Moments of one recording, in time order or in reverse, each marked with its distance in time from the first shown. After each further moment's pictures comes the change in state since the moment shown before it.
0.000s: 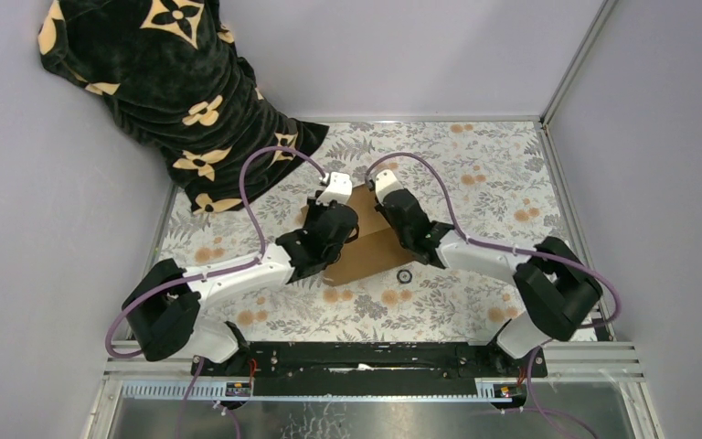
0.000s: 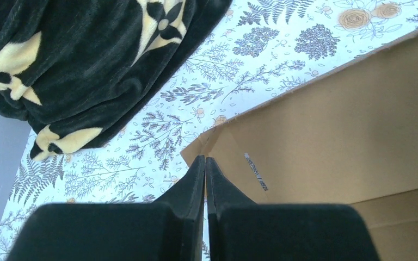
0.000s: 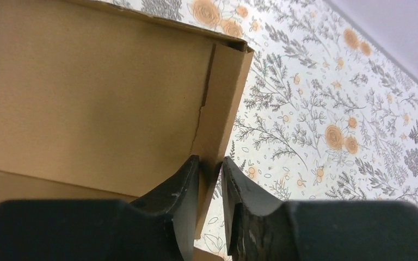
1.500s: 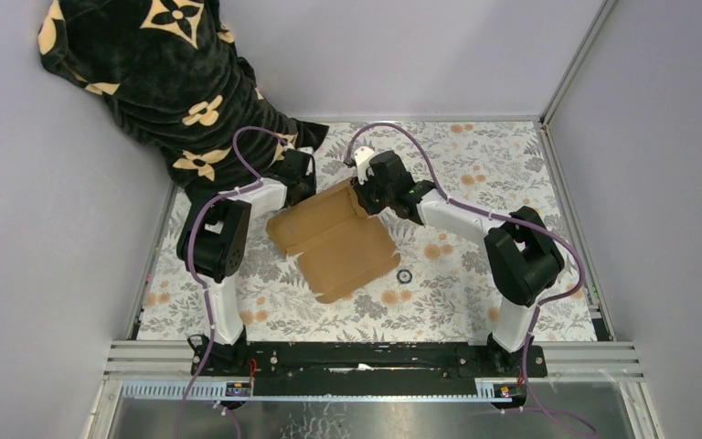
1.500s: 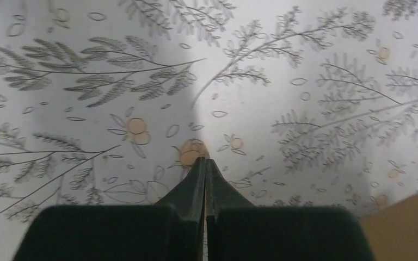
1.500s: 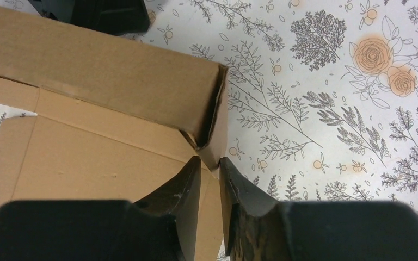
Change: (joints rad) left arm 0.600 0.533 0.364 -0.211 0.956 -0.200; right arm -0.094 0.221 0.392 -0.314 -0.594 0.114
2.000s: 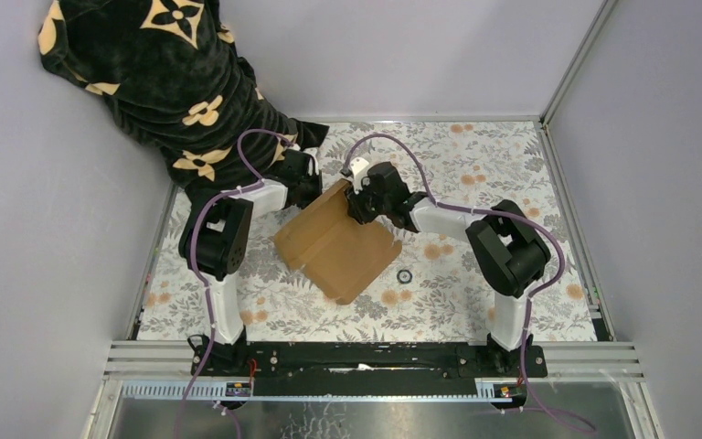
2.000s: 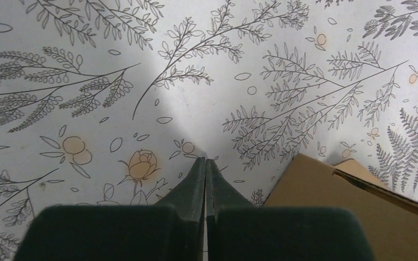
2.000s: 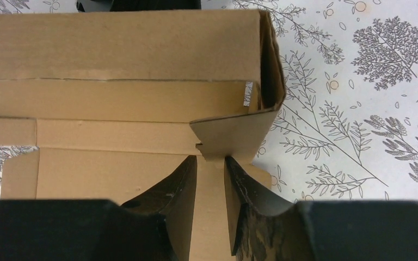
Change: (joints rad) left arm 0.000 0.022 -0.010 0.071 0.185 -0.007; right arm -0.004 0.082 -0.080 0.220 -0.138 0.045
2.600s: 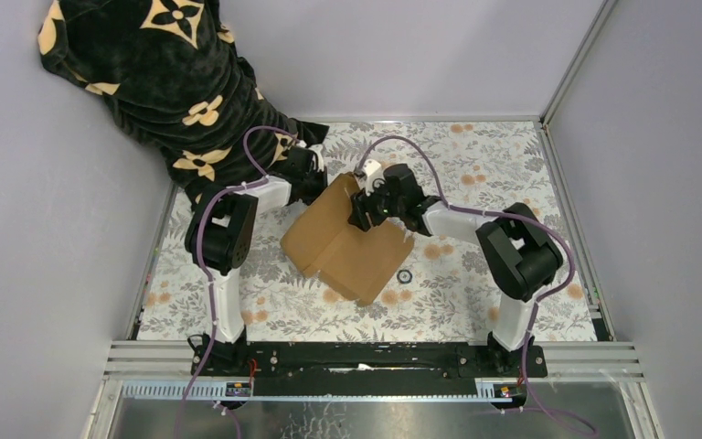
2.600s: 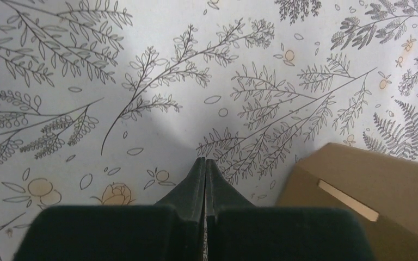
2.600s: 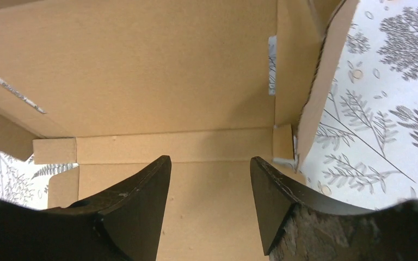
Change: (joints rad) left arm -0.002 0.053 0.050 0.035 0.068 0.008; right arm -0.045 -0.031 -0.093 0.091 -0.158 0.024
